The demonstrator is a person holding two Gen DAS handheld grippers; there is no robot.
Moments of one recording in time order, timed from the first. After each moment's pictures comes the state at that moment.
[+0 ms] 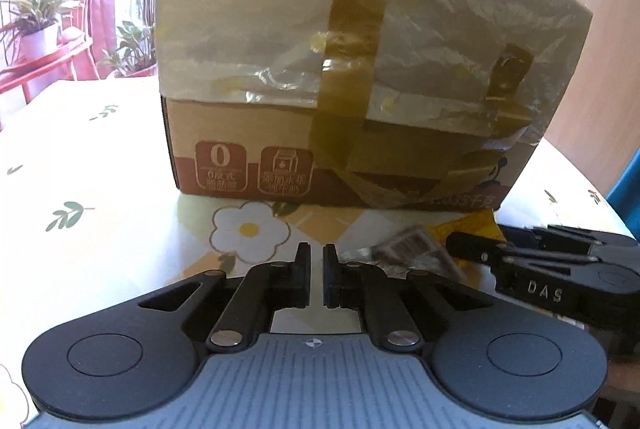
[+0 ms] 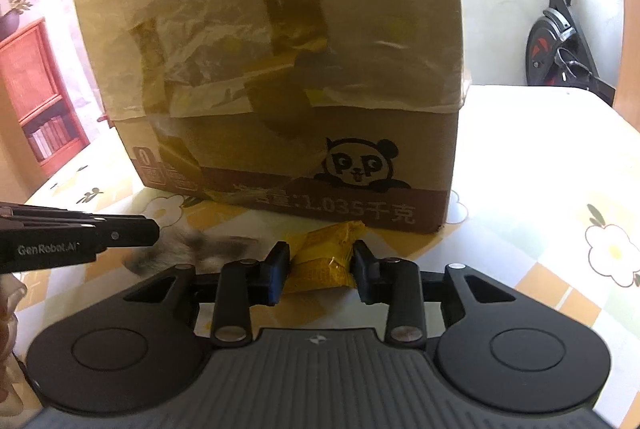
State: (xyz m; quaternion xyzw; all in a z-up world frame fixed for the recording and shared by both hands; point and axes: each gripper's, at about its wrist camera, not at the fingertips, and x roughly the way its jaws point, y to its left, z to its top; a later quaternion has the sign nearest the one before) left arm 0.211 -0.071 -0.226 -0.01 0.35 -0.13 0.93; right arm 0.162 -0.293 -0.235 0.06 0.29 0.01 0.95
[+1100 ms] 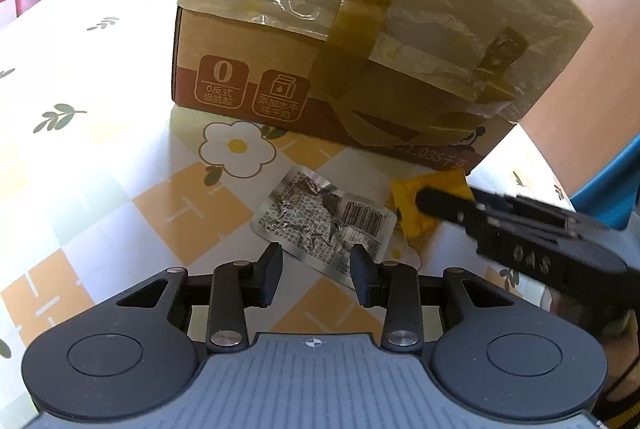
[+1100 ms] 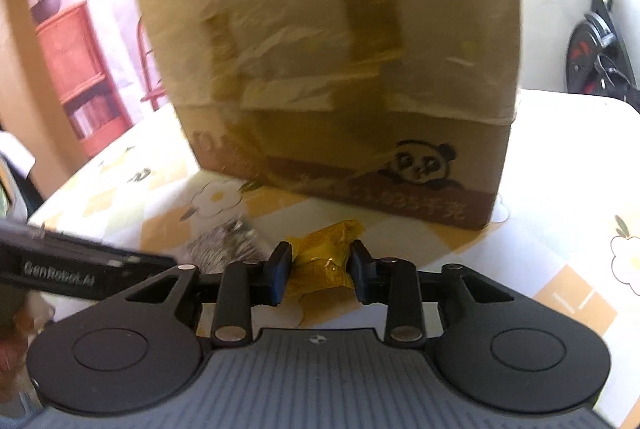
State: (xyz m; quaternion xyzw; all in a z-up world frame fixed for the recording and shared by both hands) left arm 0.198 -0.050 -0.234 -0.10 0.43 -0.16 0.88; right arm 0.159 -0.276 -0.222 0.06 0.31 0.07 0.95
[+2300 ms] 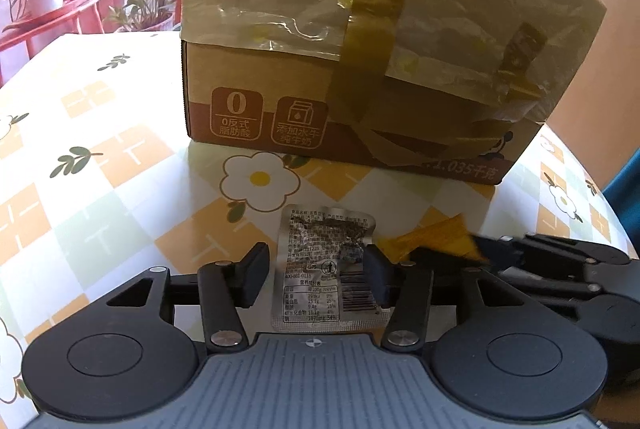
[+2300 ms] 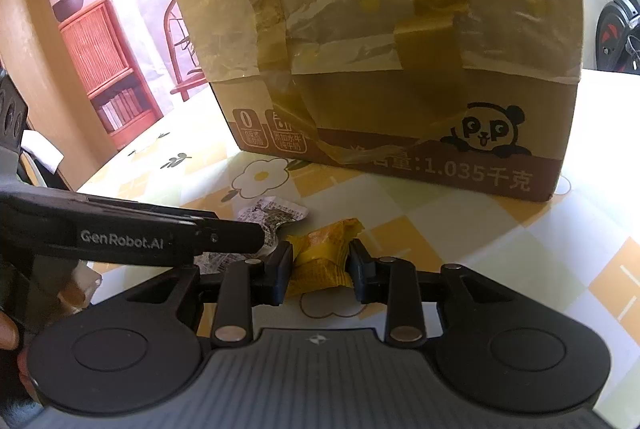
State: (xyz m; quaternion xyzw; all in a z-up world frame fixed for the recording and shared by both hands) left arm 0.208 -0.051 -0.234 -0.04 0.40 -0.13 0.90; right arm 0.154 -0.254 -0.235 0.08 0.32 0.11 0.94
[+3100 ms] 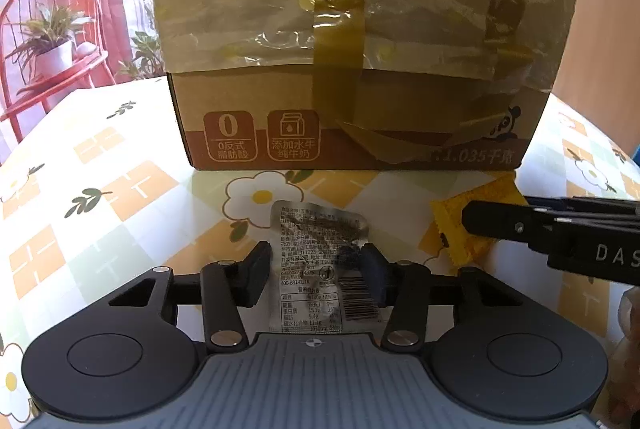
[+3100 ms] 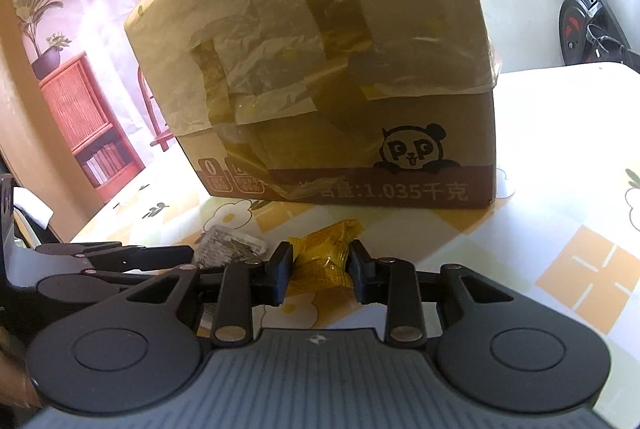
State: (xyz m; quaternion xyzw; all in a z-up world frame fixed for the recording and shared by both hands) left arm 0.197 -0.076 -0.249 0.04 0.35 -0.10 0.93; right arm 0.138 -0.286 -0.231 0.13 0.27 0.08 0.95
